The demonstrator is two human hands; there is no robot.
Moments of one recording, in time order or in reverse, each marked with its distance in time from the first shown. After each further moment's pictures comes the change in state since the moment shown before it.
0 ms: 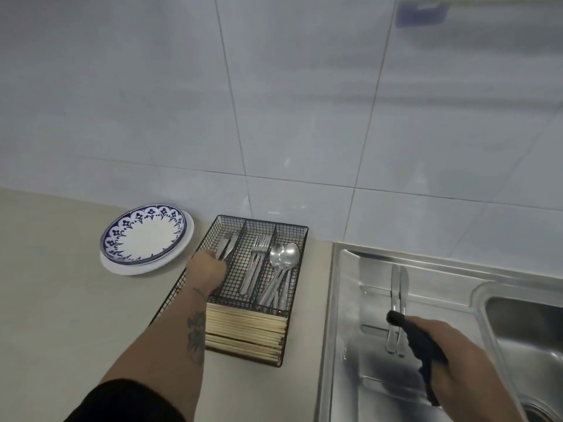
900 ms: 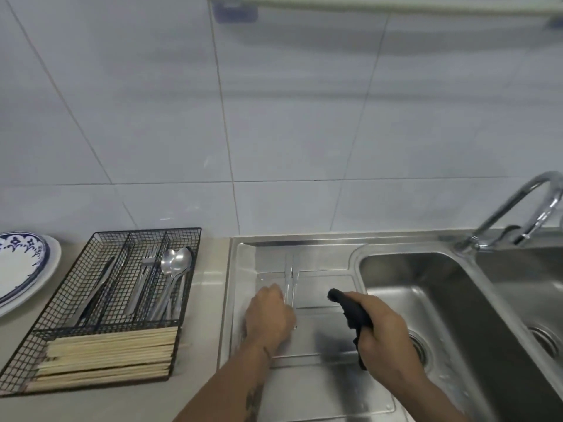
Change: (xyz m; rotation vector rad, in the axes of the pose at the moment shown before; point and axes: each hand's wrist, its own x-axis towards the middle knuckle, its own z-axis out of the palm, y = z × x) left_hand -0.212 0.106 0.214 0.308 -0.412 0.481; right_hand -0.033 0.047 -0.057 0.038 0.199 0.078
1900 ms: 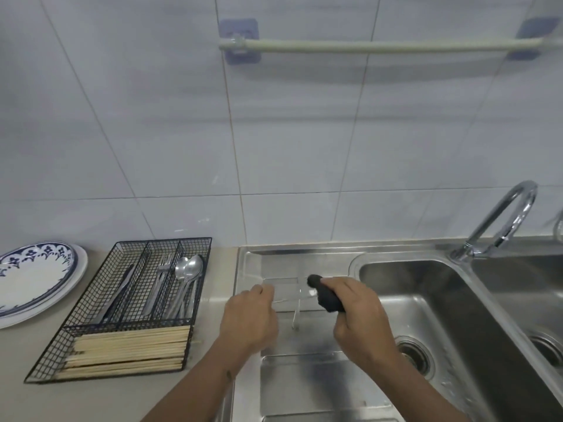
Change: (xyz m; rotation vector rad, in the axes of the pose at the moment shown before) left_hand -0.040 -0.021 -0.062 0.387 0.170 0.414; right_hand 0.006 -0.046 0.003 -0.193 0.122 -0.294
